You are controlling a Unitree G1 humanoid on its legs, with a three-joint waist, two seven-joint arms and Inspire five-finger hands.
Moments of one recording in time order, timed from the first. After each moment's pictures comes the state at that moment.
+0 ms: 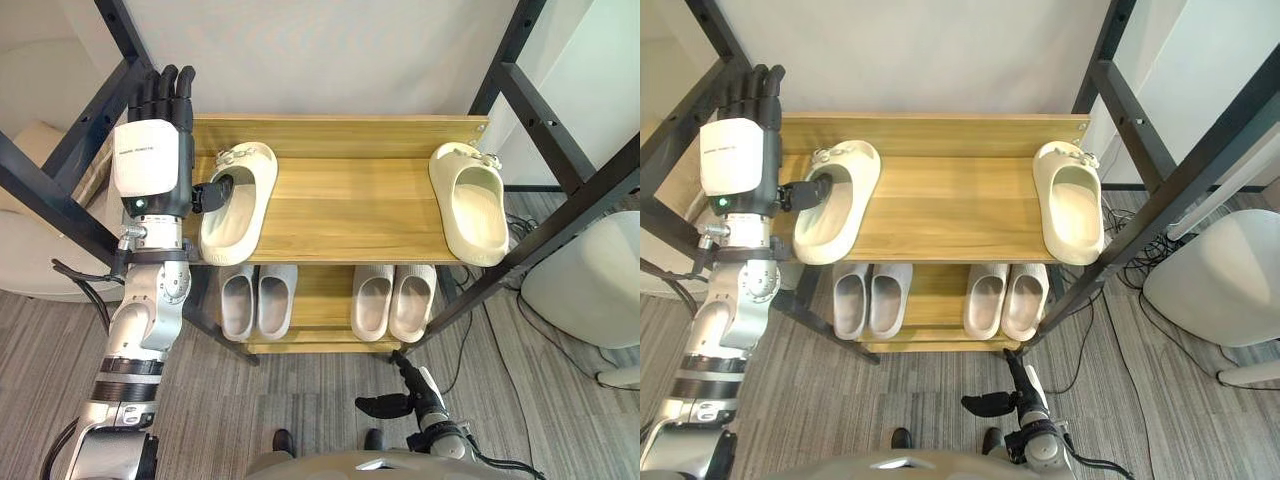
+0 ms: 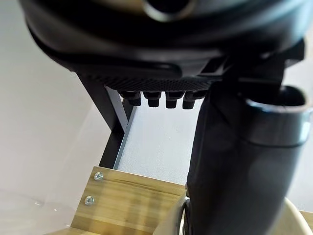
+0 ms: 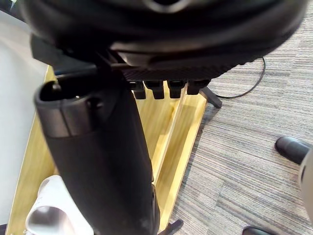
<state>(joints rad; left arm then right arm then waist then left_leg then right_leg) -0.29 0.52 0.04 0.01 0.88 0.01 0.41 0.26 -0.07 0.16 0.56 -0.22 -0.05 -0.08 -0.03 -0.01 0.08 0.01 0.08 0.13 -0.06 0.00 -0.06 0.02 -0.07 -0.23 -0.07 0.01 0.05</state>
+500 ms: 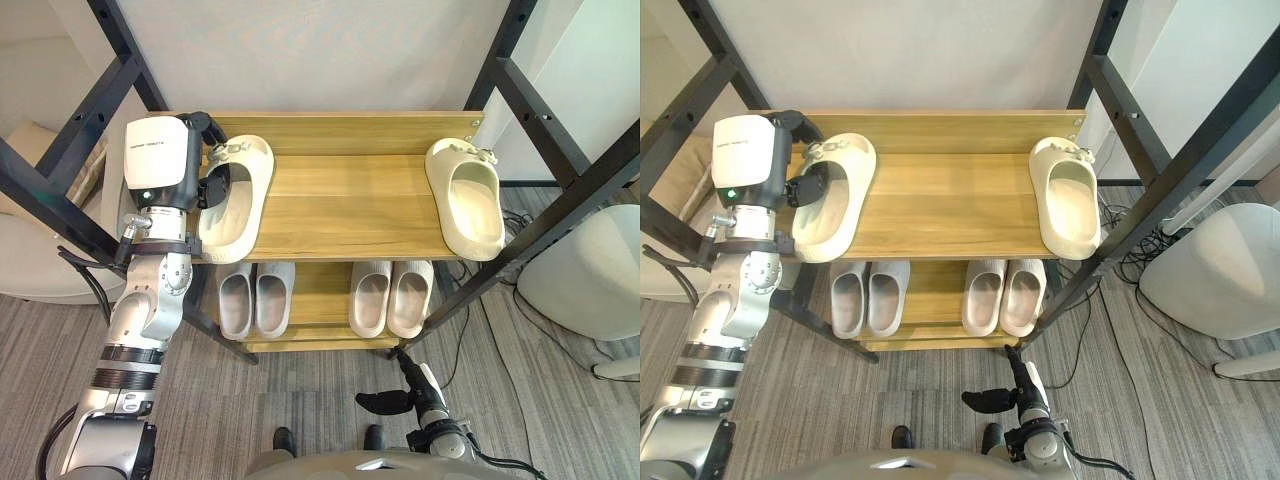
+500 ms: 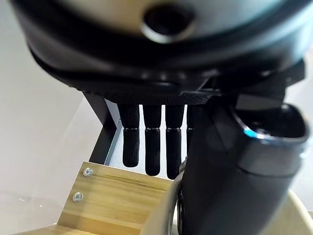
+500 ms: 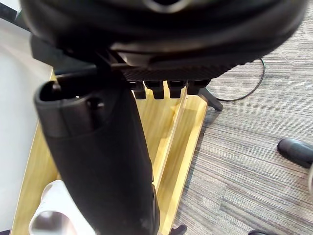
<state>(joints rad) -0.33 0.55 0.01 0.06 0.84 0.01 0.36 0.26 -0.07 0.16 0.54 -0.22 -0.05 -0.09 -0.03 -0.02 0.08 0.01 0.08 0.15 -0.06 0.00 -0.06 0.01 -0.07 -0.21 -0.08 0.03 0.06</state>
